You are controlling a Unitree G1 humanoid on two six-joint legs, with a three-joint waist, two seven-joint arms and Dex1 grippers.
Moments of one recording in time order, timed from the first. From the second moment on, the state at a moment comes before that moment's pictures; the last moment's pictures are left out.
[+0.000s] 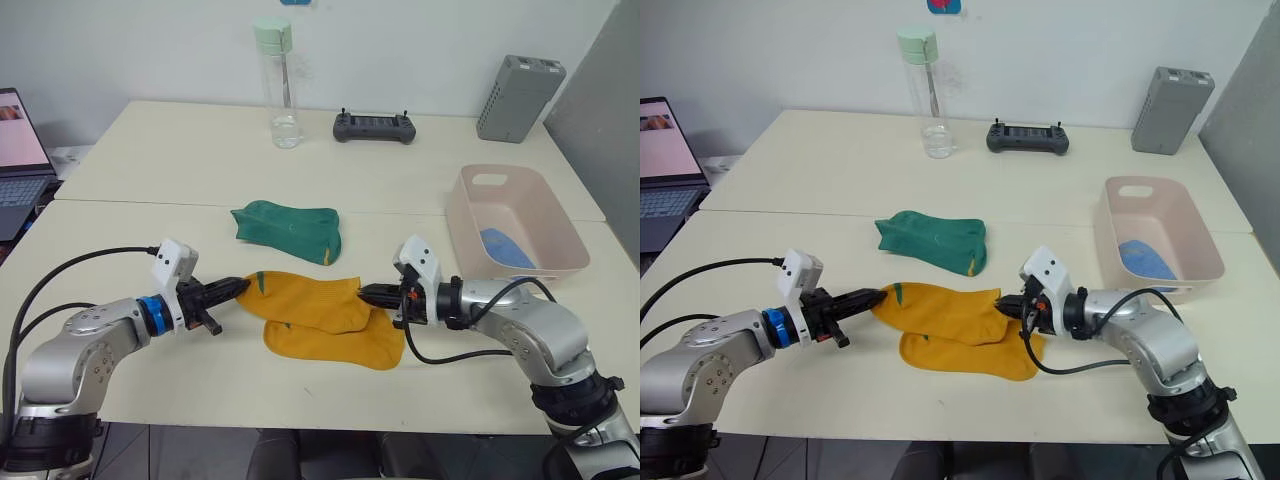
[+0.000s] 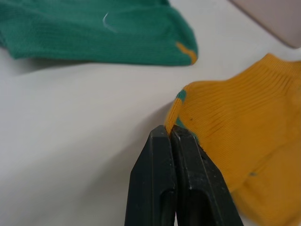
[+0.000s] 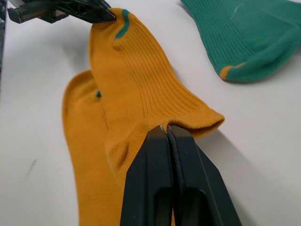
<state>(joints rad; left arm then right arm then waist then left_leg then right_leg) -0.11 0.74 0.27 -0.23 -0.68 0.80 -0.84 -0.41 -0.51 0.17 -0.46 0.52 1.00 0.72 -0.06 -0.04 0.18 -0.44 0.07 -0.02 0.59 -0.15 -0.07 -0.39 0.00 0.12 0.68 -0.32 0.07</state>
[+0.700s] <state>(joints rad) -0.01 0.70 0.25 -0.45 -0.90 1.00 -0.72 -0.28 -0.63 -0.05 -0.60 0.85 1.23 0.67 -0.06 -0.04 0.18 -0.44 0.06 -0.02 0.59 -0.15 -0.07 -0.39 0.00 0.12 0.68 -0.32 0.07</state>
